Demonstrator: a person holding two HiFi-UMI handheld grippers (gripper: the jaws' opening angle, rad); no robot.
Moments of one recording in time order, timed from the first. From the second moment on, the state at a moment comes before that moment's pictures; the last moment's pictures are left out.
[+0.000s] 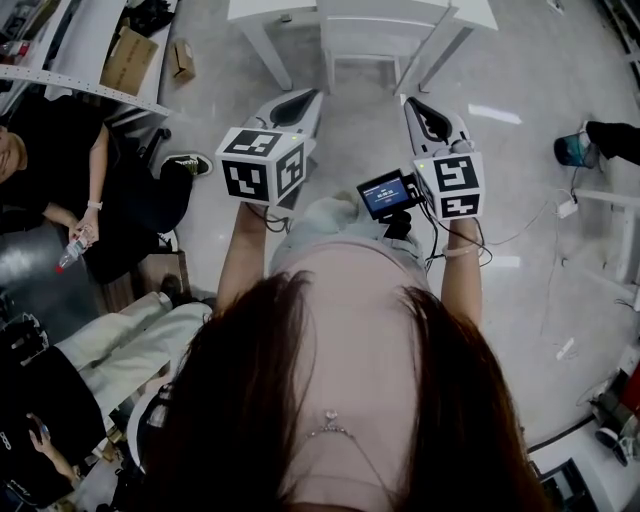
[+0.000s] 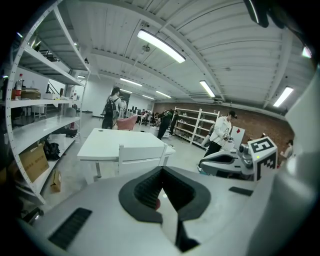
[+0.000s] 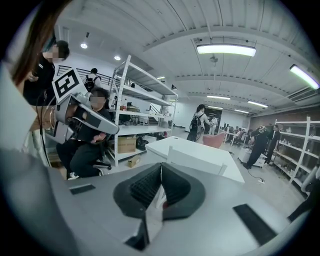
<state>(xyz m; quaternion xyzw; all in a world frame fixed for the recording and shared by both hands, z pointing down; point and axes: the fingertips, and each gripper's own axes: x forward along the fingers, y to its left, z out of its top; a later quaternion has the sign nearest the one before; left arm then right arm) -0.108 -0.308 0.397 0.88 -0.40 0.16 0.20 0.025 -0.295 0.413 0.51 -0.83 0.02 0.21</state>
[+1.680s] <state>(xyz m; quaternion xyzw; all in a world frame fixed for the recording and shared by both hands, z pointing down) 0.034 -0.311 0.389 0.85 -0.47 0.11 0.23 0.160 -0.302 0.407 0.48 -0.86 0.03 0.17</state>
